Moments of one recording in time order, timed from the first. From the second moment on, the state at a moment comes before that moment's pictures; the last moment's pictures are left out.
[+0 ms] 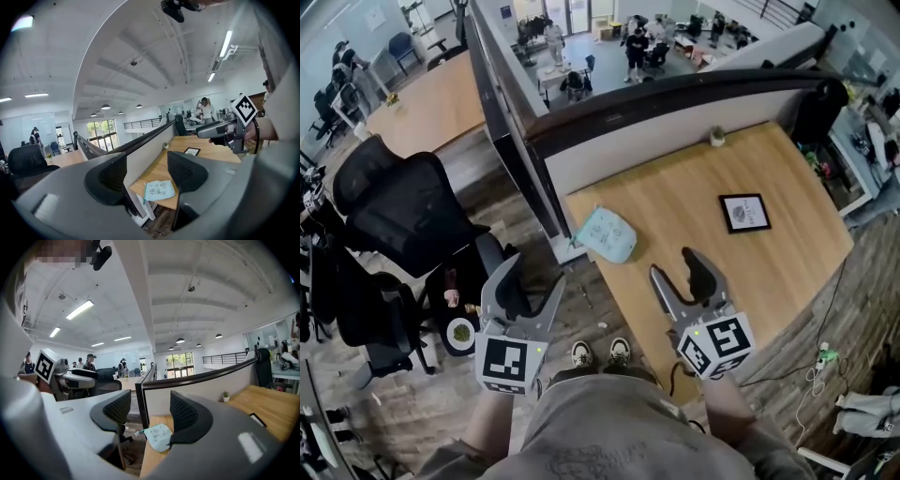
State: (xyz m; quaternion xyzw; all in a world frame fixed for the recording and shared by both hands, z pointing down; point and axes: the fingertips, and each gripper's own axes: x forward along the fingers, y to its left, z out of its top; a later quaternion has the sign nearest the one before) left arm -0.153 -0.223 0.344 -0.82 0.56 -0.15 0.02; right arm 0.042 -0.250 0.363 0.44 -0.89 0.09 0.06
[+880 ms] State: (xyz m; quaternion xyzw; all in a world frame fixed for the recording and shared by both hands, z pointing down) left arm -0.189 -0.322 0.398 -0.82 0.54 -0.18 -0.02; right arm -0.038 -0.395 0.444 0.34 -0.91 0.17 0.16
